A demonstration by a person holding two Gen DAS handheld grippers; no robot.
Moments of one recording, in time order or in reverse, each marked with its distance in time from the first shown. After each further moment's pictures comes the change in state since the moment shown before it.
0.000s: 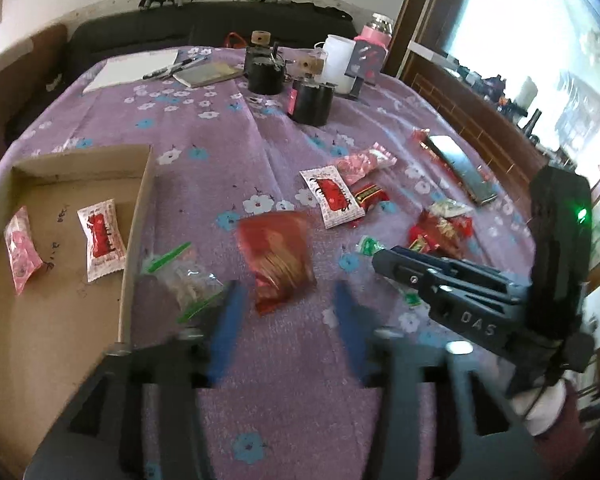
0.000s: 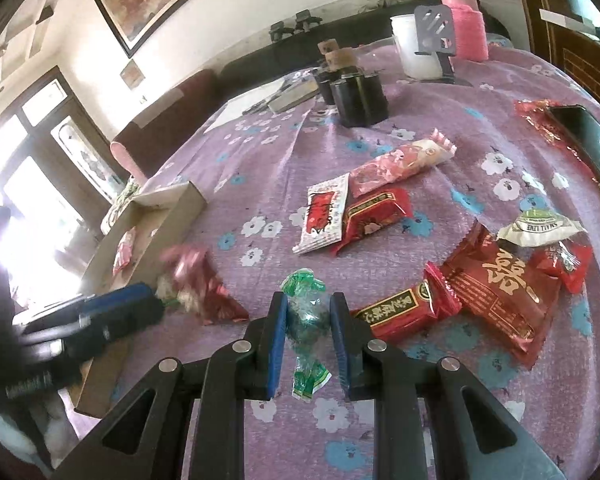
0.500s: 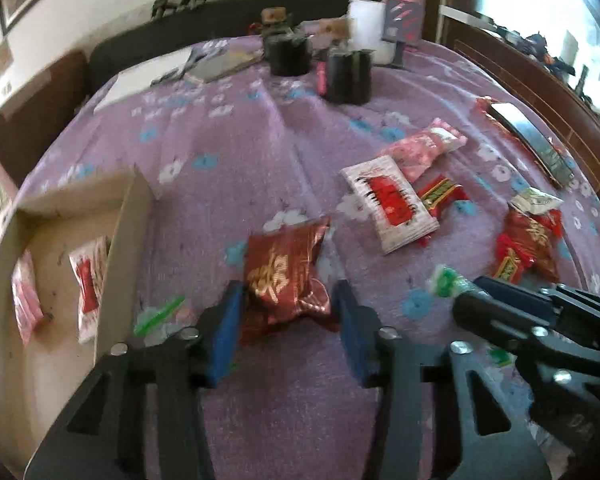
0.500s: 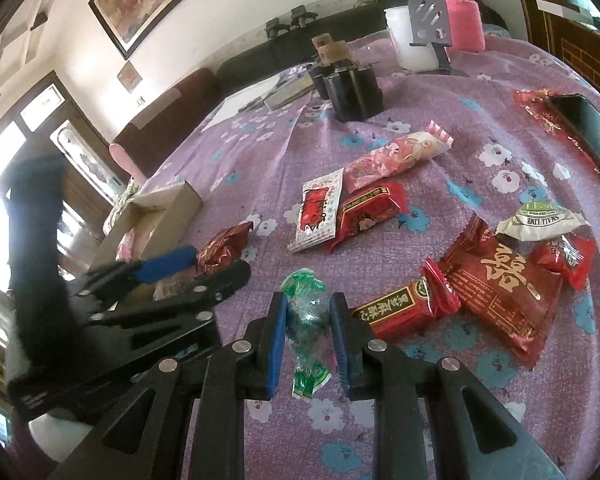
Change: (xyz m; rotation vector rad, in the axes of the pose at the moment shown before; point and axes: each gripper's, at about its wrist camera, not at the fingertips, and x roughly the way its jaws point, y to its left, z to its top) left arm 0.064 -0.004 0.022 0.060 0.060 0.199; right arm 0.004 -0.007 0.002 0.025 0.018 0.018
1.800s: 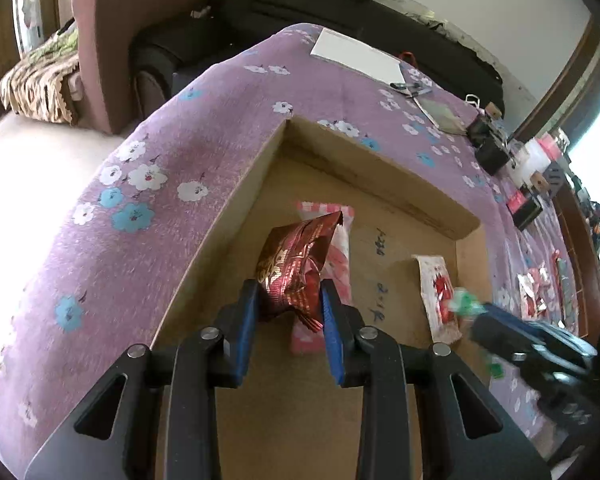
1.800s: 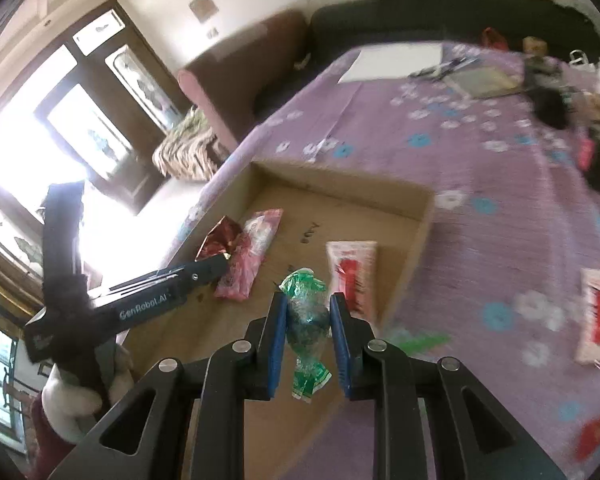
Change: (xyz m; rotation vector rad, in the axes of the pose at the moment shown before) left arm -0.032 0.261 -0.041 -0.495 0.028 -0.020; right arm 0.099 0.206 0.047 -0.226 0.198 0.151
